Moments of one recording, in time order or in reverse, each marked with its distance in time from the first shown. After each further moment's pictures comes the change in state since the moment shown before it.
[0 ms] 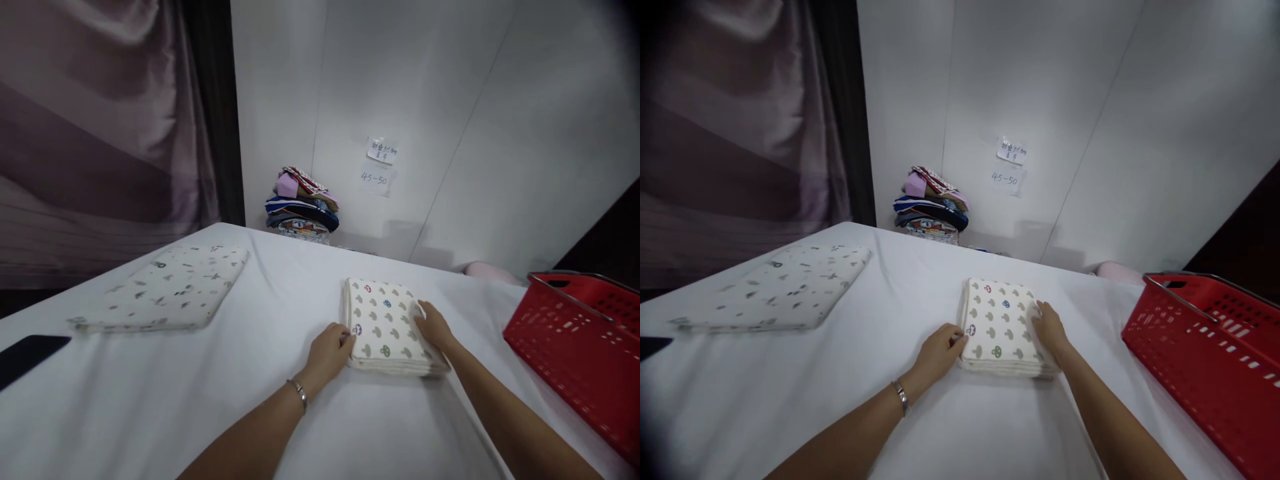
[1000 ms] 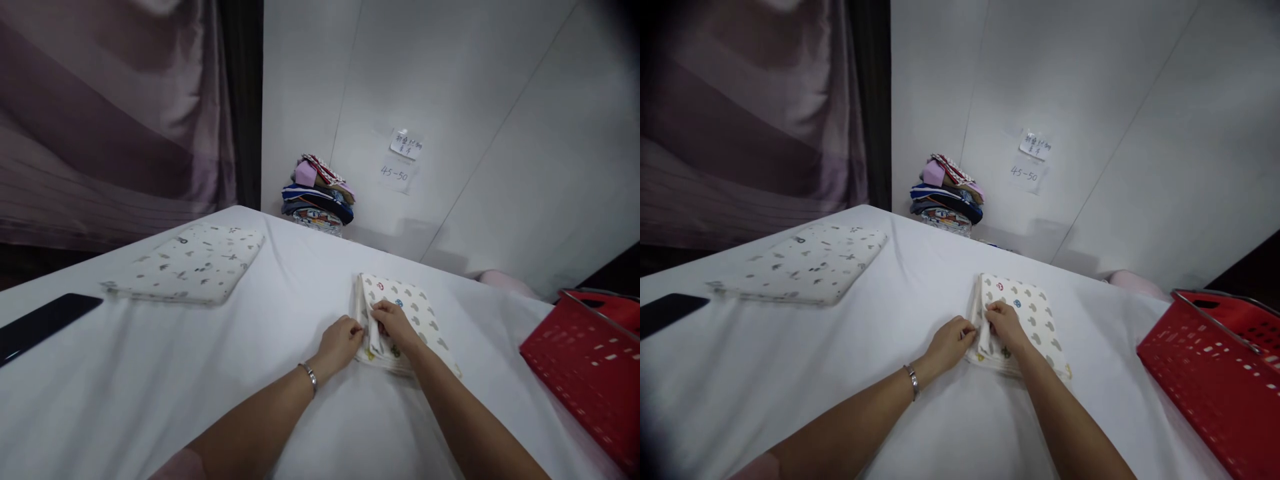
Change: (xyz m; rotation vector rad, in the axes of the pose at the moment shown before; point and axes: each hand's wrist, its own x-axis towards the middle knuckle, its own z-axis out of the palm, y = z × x) left_hand 0.006 -0.007 0.005 -0.003 -0.001 0.005; right_hand -0.052 -0.111 0.072 0.179 -0.409 -0.115
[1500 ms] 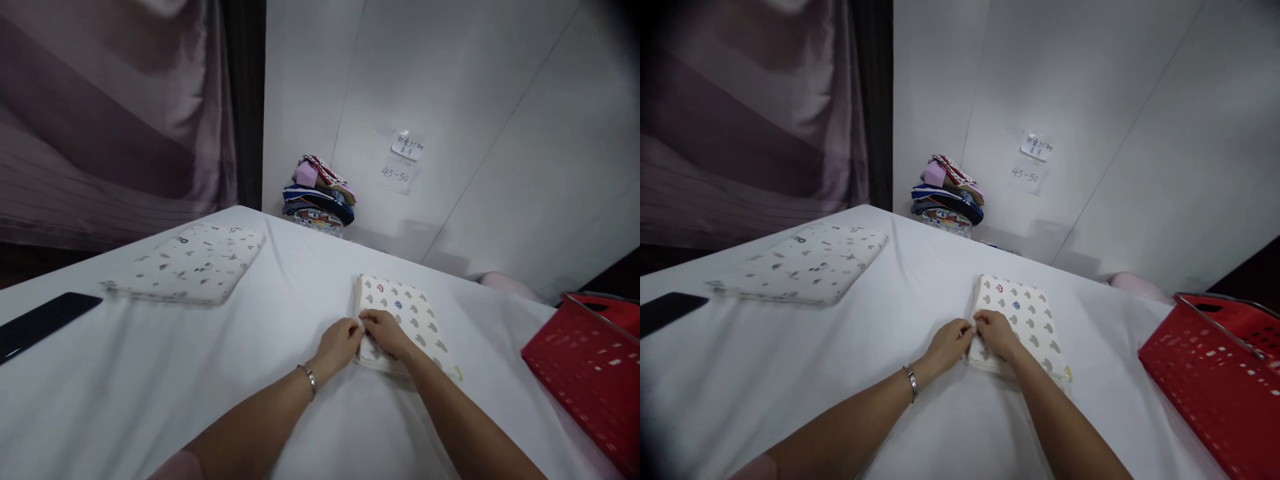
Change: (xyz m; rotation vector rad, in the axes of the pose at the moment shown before) left_hand 0.003 0.002 0.000 -0.009 -0.011 -0.084; right_hand -0.006 -0.003 0.009 -0.027 -0.126 -0.126
